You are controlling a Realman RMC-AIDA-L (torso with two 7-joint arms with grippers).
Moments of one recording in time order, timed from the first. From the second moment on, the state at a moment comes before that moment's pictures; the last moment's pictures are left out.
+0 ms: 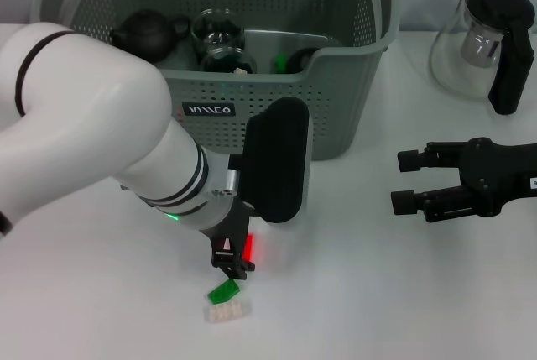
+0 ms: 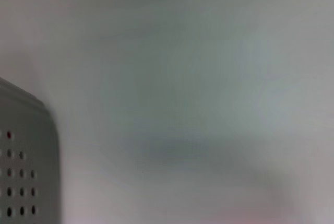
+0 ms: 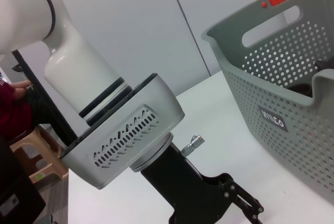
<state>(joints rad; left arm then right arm) -0.57 -2.18 1.80 1.28 2.72 1.28 -2.01 0.62 2.00 -0.67 -0.69 -2.12 -1.78 1.64</state>
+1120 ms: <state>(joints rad) -0.56 -2.18 1.71 1.41 2.72 1.42 -2.04 0.62 2.00 -0.67 -0.69 -2.12 -1.79 1.64</state>
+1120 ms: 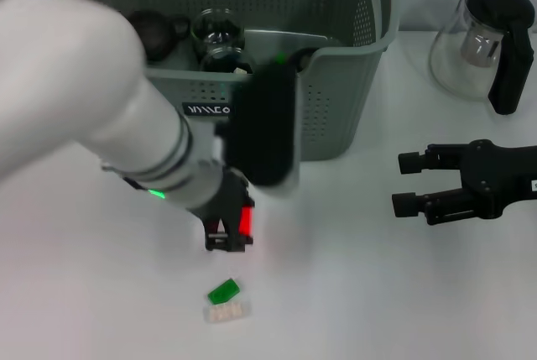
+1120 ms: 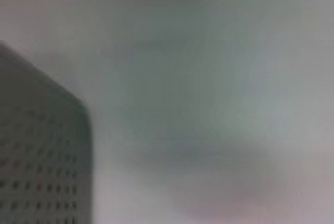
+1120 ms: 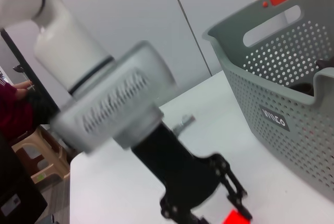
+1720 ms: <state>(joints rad) -0.63 -2.16 0.90 1.64 2.42 1.60 -2.15 0.61 1.99 -0.67 -0.69 -2.12 -1.82 1.62</state>
